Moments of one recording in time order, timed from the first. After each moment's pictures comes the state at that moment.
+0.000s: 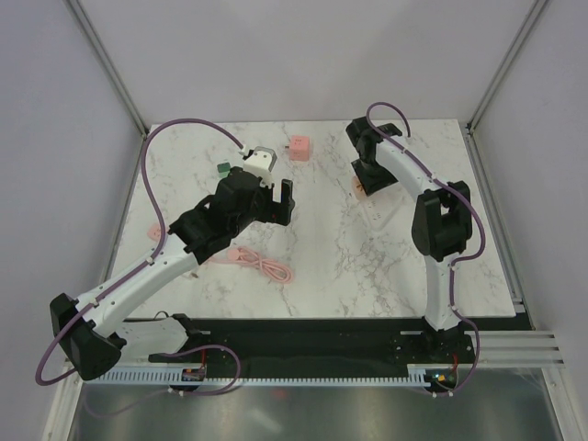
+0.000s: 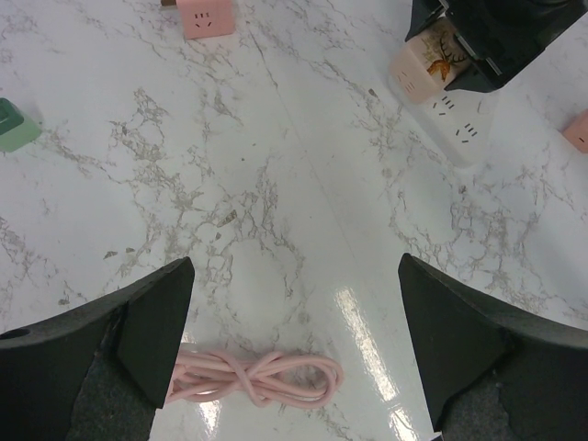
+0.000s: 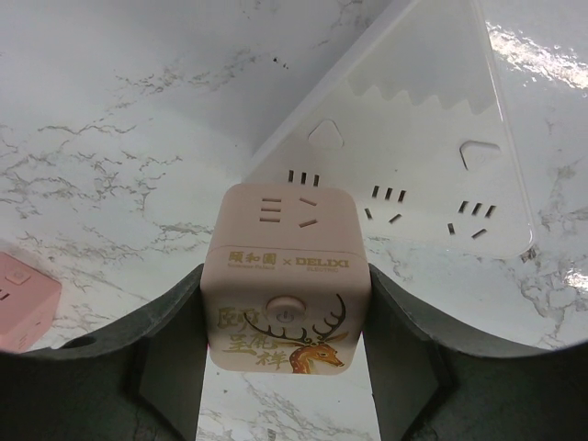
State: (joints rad) left arm -0.77 1.16 1.12 -0.41 -0.28 -0.26; right arm 0.35 2.13 1.92 -1.15 0.38 1.58
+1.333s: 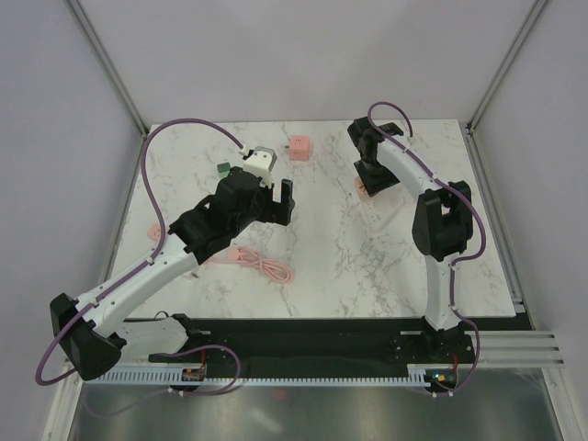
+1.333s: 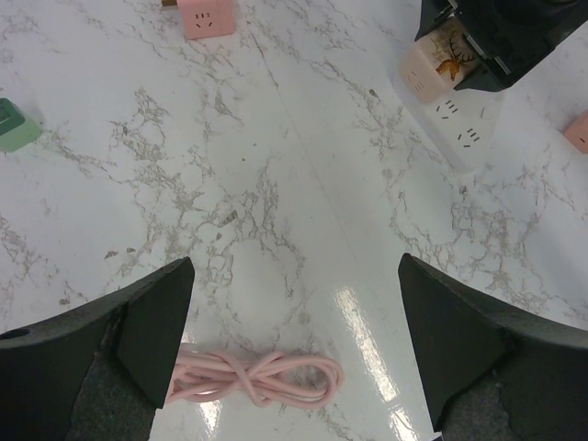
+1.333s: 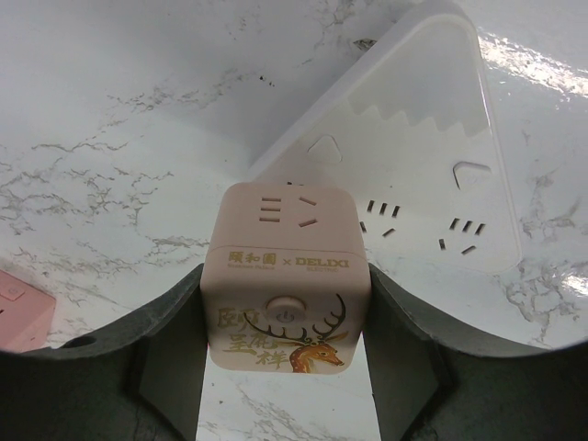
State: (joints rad) left arm -0.77 1.16 1.12 -0.41 -0.28 -0.26; right arm 0.34 2.13 1.93 -1.17 0.40 1.59
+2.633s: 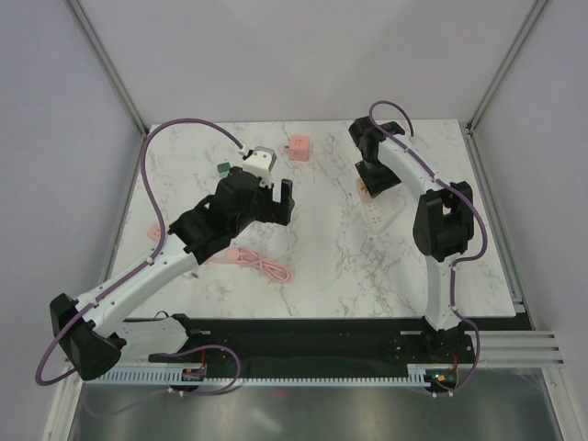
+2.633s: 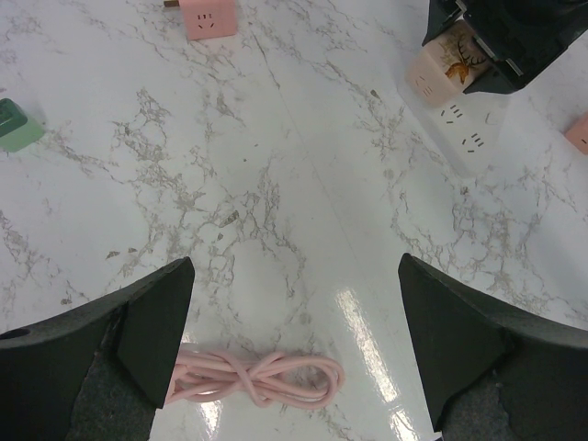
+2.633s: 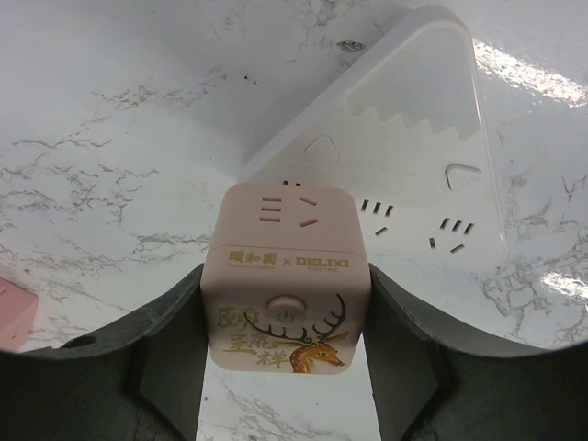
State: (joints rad) left arm -0.77 1.16 1.12 -0.41 -0.29 -0.26; right arm 0.34 2.13 1.94 -1.21 0.40 1.56
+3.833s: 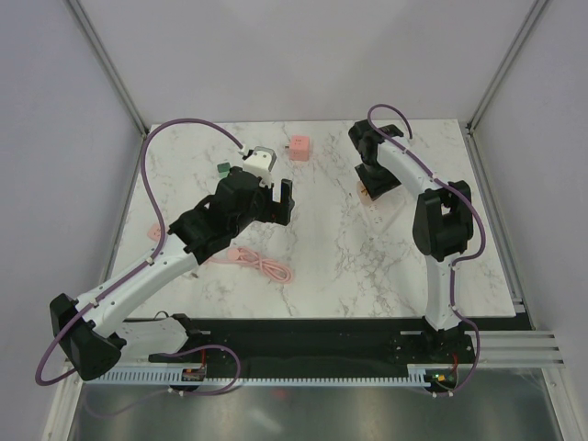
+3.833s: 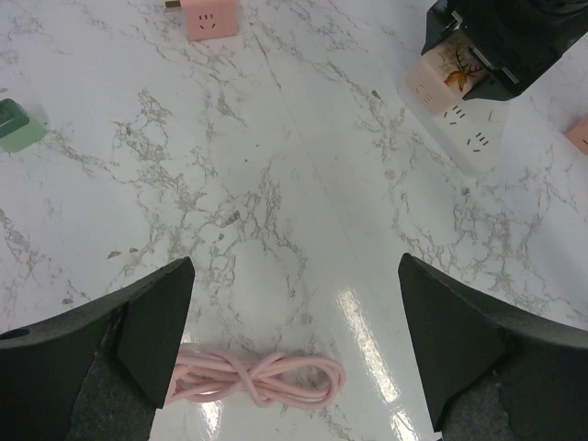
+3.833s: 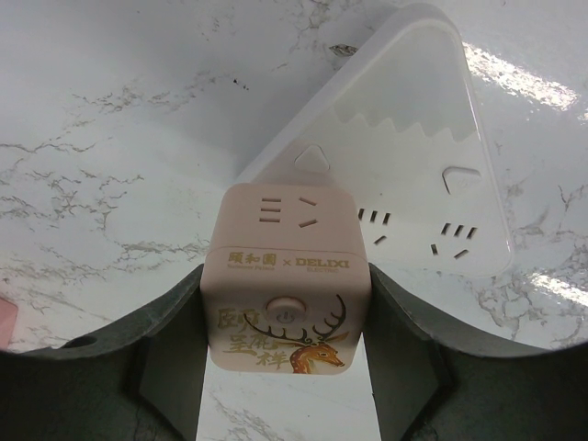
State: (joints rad) left arm -0.77 1.16 1.12 -0.41 -0.29 -0.26; right arm 0.34 2.14 1.90 -1.18 0.40 1.55
